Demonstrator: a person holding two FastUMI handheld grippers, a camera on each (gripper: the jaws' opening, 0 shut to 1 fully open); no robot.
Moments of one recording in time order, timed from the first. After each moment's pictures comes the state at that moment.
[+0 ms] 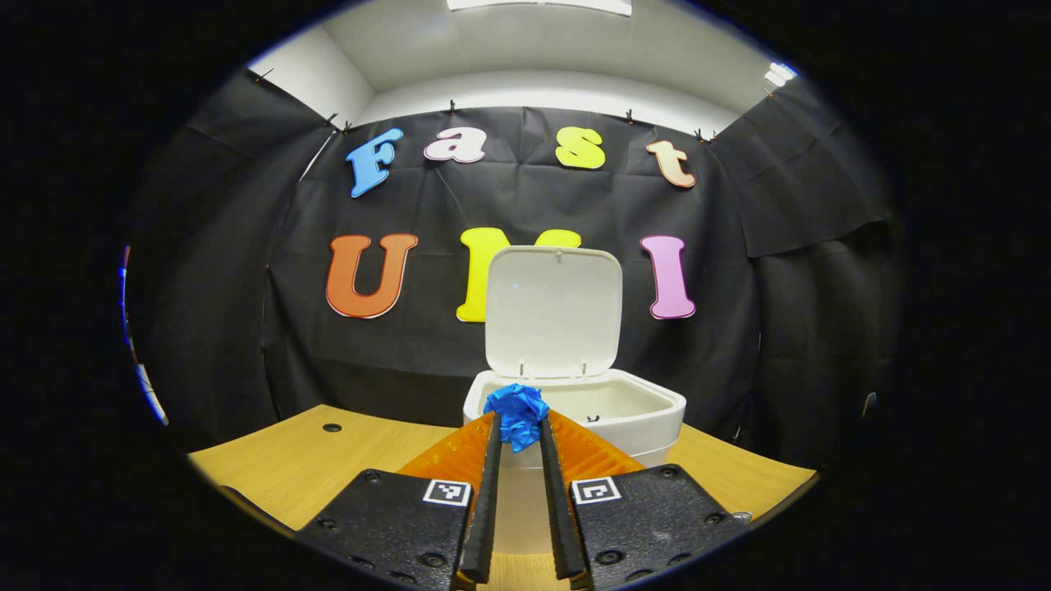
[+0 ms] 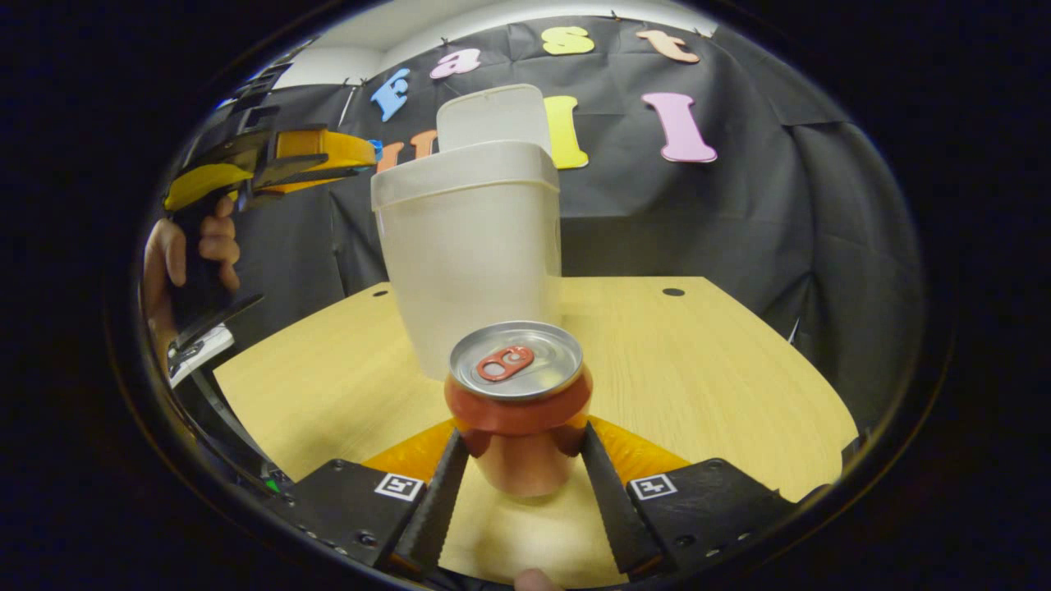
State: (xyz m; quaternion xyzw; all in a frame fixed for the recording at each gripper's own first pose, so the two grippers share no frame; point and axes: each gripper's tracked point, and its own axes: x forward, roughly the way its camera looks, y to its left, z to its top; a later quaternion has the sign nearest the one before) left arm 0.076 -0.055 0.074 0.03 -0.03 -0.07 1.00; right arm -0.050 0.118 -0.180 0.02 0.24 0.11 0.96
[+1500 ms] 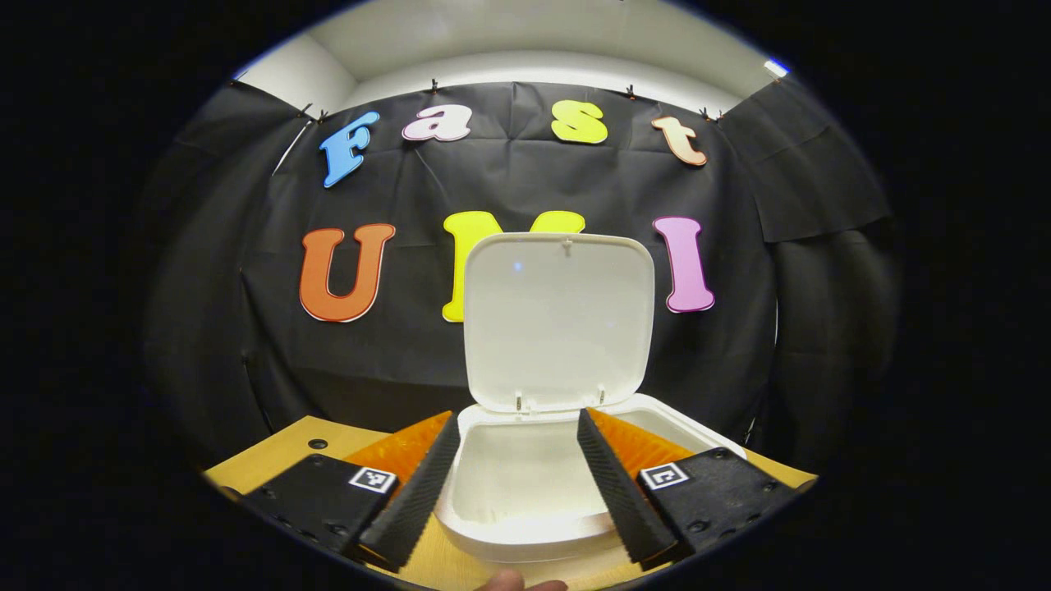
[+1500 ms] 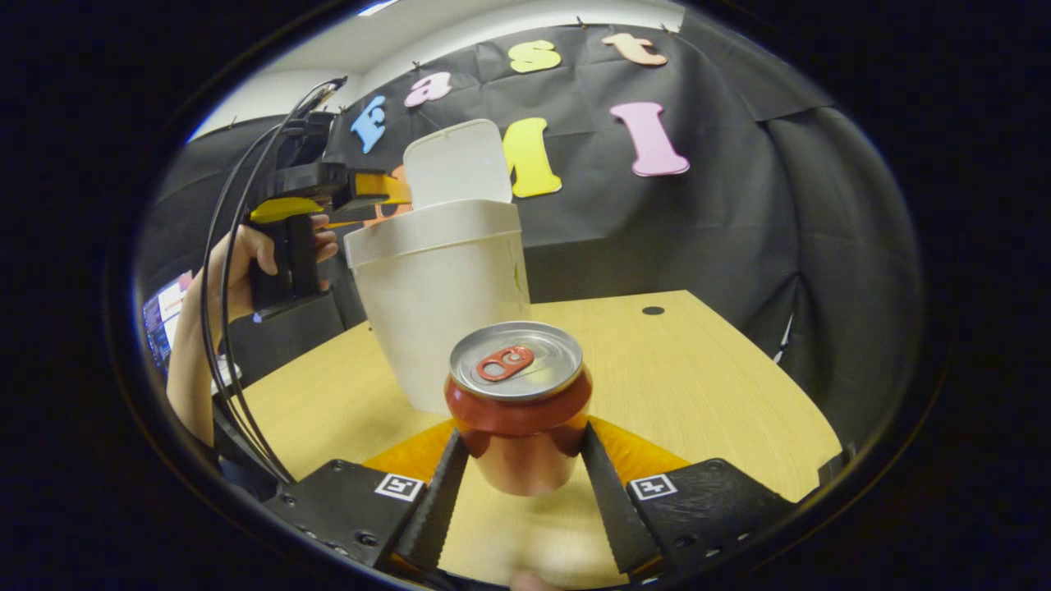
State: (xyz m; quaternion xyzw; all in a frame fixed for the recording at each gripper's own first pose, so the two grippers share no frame) left arm 0.167 -0.064 0.091 0.04 0.00 -0.07 1.00; right arm -0.044 0.080 -0.142 0.06 0.22 0.11 0.97
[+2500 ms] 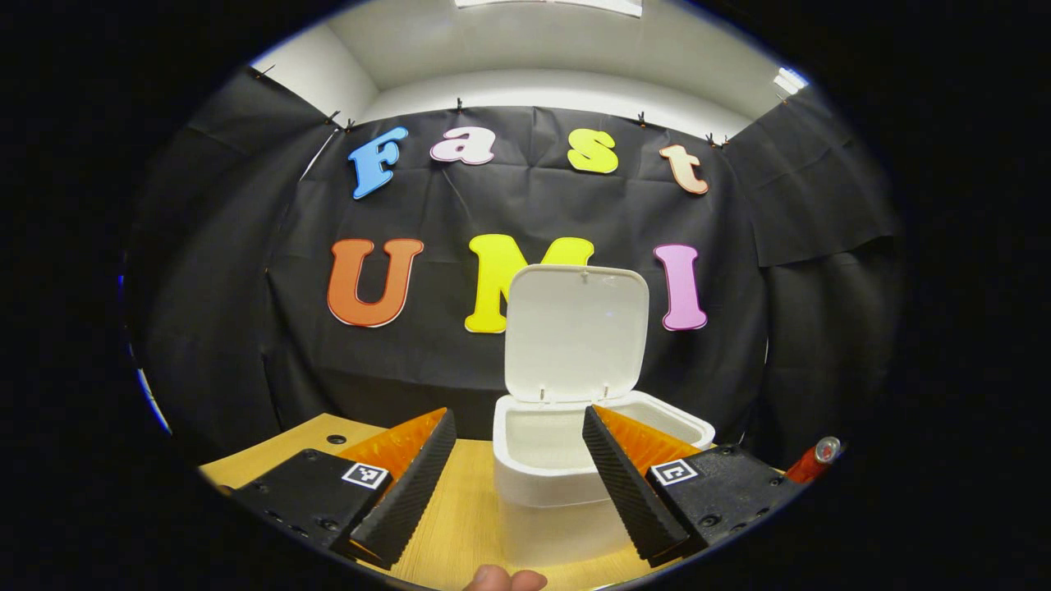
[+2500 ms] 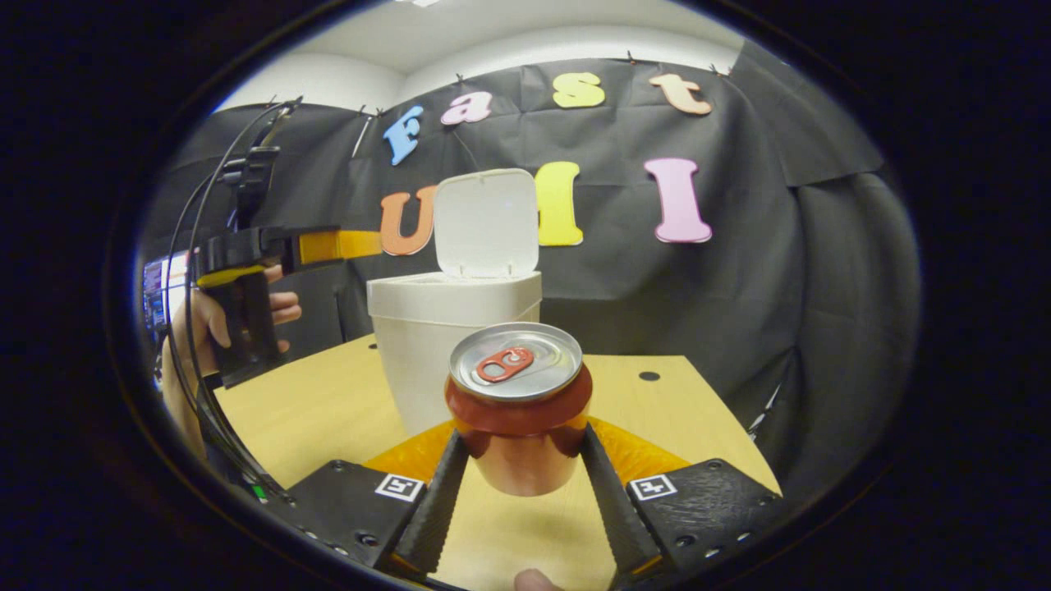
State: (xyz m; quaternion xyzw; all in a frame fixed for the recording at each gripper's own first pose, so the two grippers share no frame) left arm 0.088 -0.016 0.090 0.02 -0.02 -0.06 1.00; right arm -0.019 0.093 -0.052 -0.02 0.15 0.12 0.98
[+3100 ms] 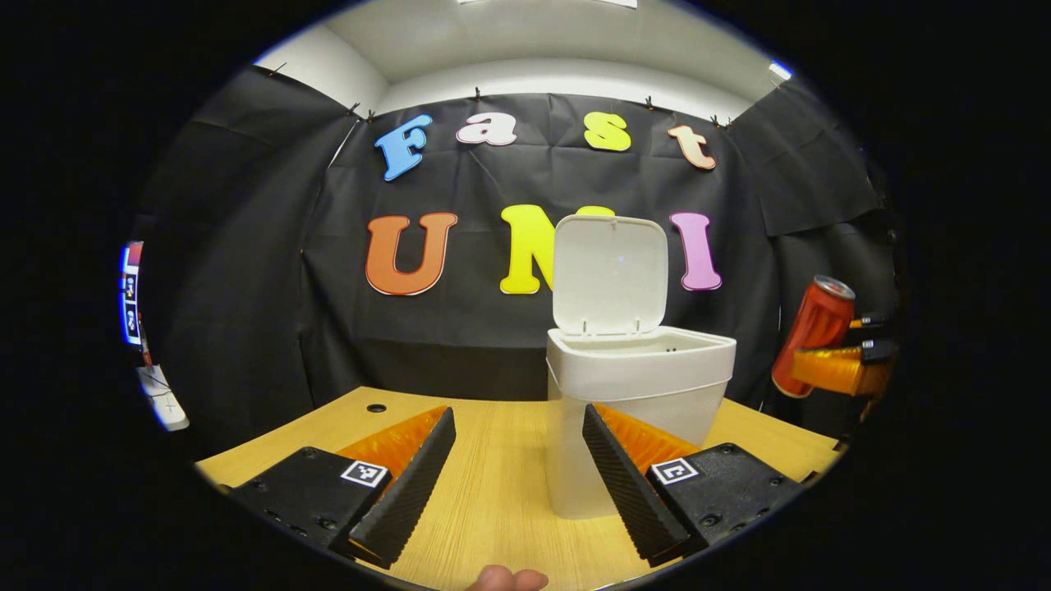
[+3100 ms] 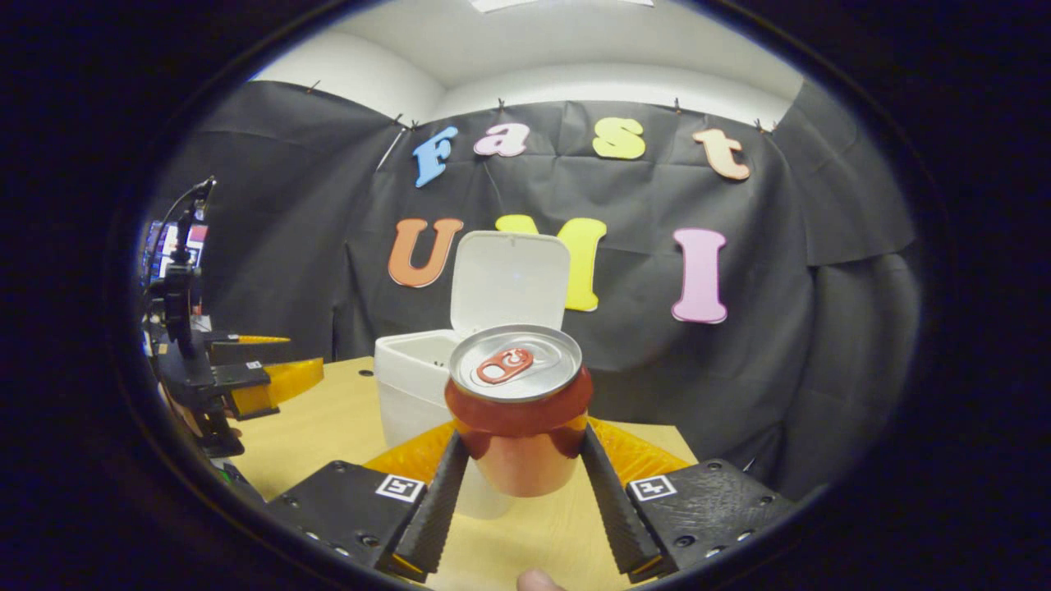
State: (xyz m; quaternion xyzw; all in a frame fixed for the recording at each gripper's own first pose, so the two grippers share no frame) left arm 0.033 0.042 0.021 0.04 0.01 -0.03 1.00; right arm 0.020 0.135 0.025 -0.09 0.05 0.12 0.99
